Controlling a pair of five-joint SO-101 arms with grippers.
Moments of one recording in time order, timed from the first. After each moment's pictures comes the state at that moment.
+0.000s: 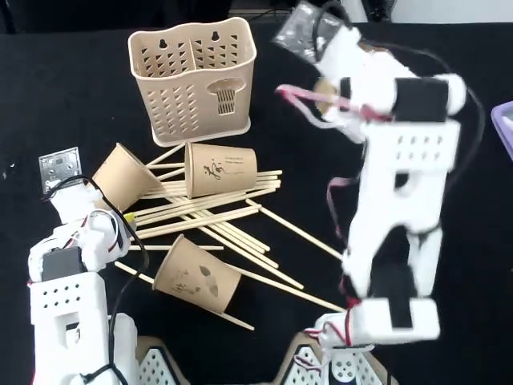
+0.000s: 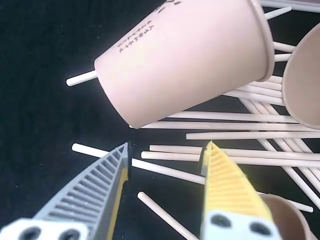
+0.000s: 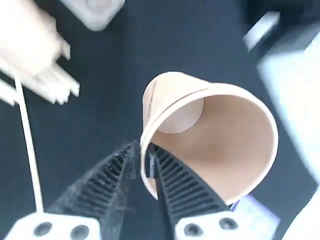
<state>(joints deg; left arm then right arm) -19.2 -61.8 68.5 55.7 1.0 -4.3 -2.1 -39.4 99.1 50.0</state>
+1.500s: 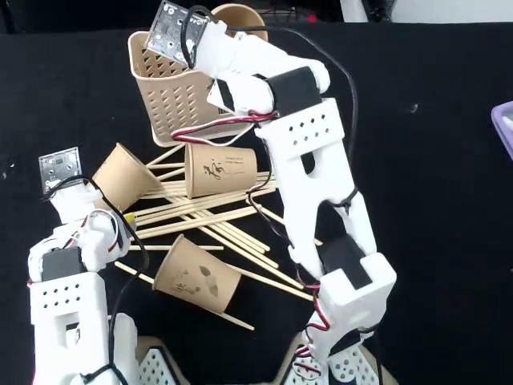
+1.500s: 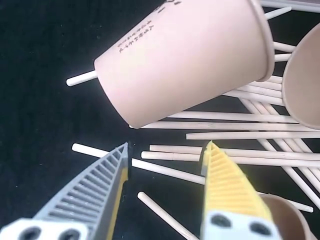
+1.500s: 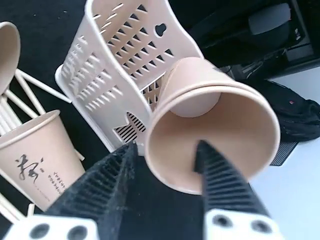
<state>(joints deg) -19.2 -61.8 68.5 55.7 1.0 -23.9 15.1 -44.2 79.2 45.0</state>
